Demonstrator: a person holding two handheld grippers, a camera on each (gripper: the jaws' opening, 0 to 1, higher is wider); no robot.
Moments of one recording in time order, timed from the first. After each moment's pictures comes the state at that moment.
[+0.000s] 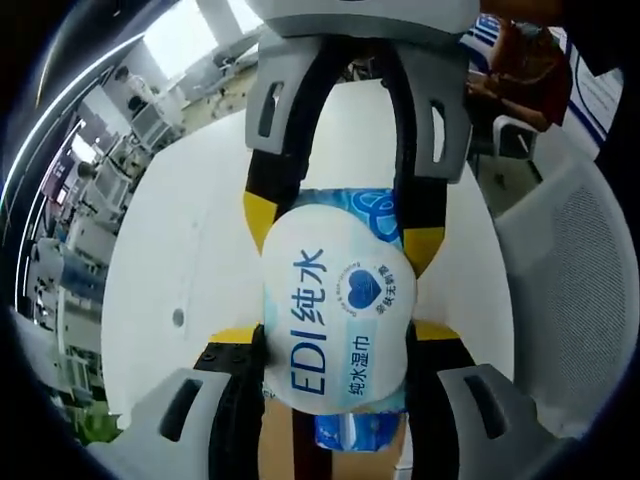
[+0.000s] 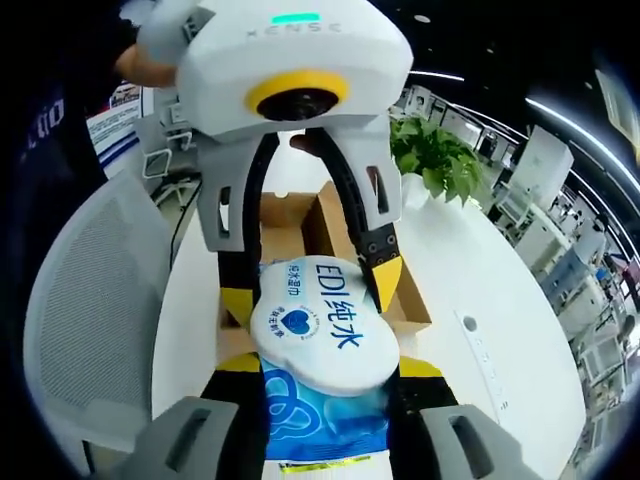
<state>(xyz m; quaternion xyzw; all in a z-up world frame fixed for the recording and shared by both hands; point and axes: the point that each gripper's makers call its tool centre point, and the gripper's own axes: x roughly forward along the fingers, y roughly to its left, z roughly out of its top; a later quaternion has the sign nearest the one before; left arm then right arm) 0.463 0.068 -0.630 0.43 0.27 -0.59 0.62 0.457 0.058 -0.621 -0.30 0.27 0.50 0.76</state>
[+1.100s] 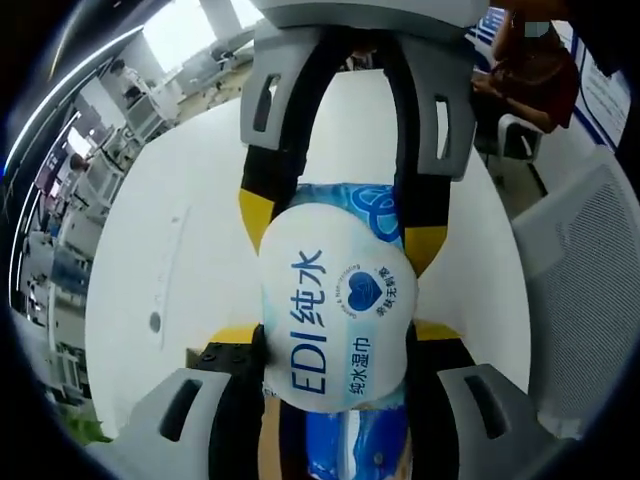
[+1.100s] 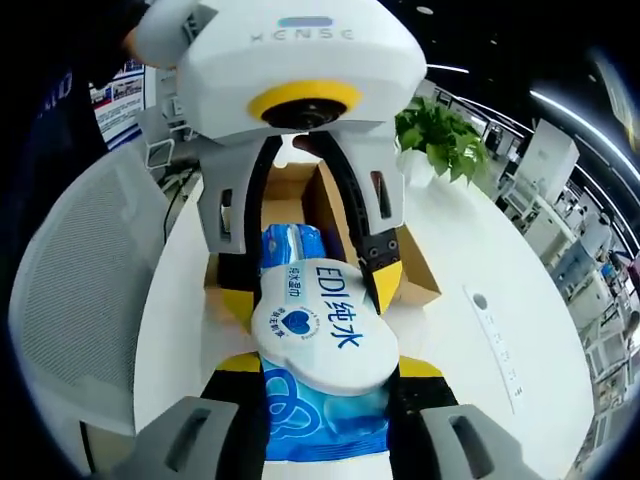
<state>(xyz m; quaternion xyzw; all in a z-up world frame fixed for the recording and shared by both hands) 0.470 0.044 -0.680 0.42 0.29 -0.60 0.62 0.464 0.034 -0.668 -0.30 0.29 0.51 0.75</state>
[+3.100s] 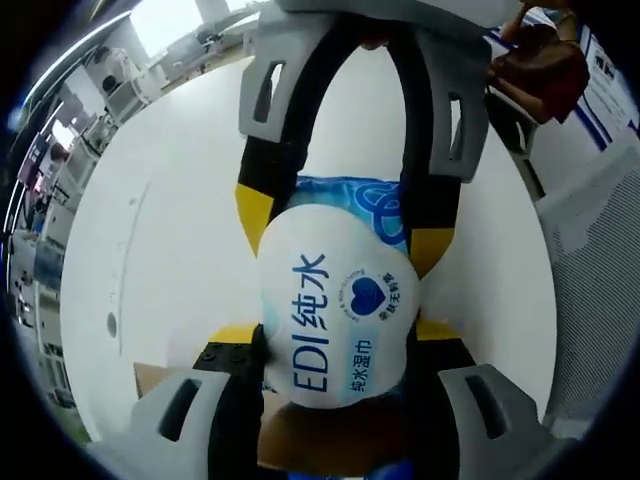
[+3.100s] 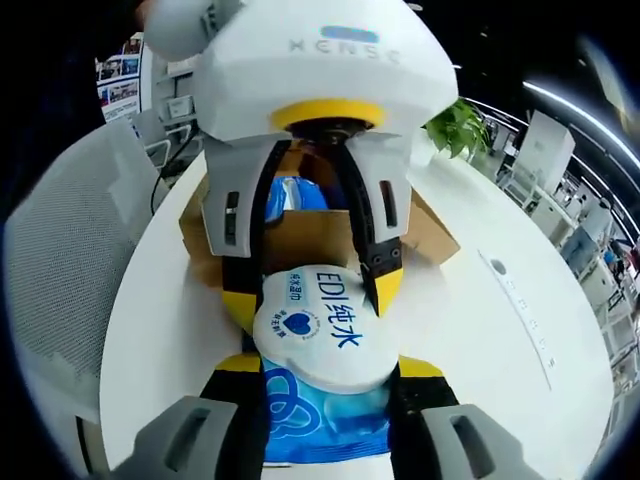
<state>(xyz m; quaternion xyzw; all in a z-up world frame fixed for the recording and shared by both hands) 0.472 0.028 -0.757 0.43 0.33 -0.61 0.59 0.467 0.018 -0.741 -0.28 0.29 0.51 0.76</state>
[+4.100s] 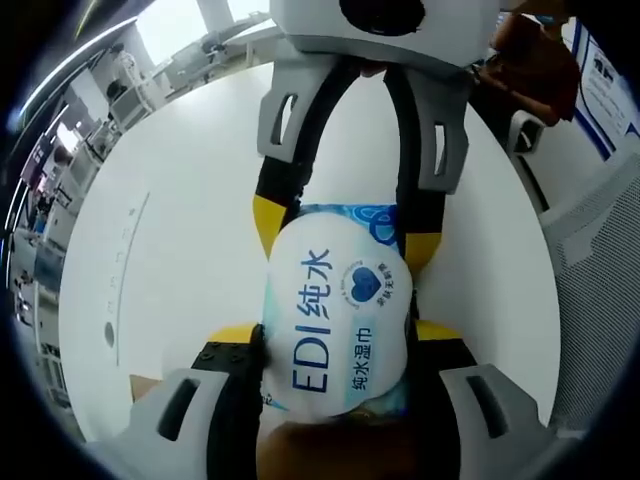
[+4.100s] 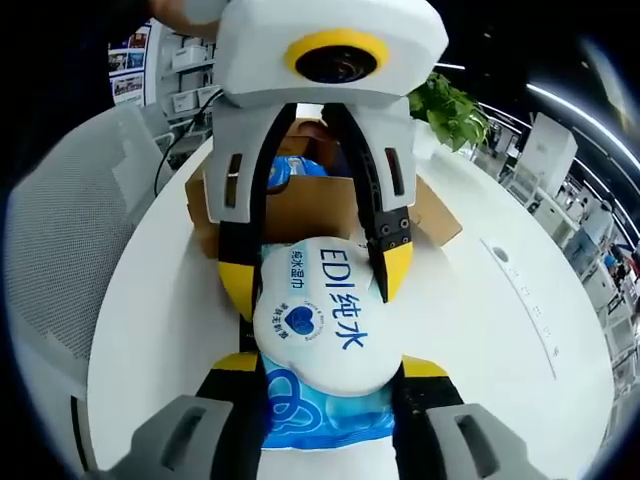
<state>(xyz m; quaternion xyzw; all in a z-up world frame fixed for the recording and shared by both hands) 0.469 0.014 -0.757 0.41 0.31 -0.62 0.60 0.462 0.000 -0.761 -0.28 0.29 0.51 0.76</state>
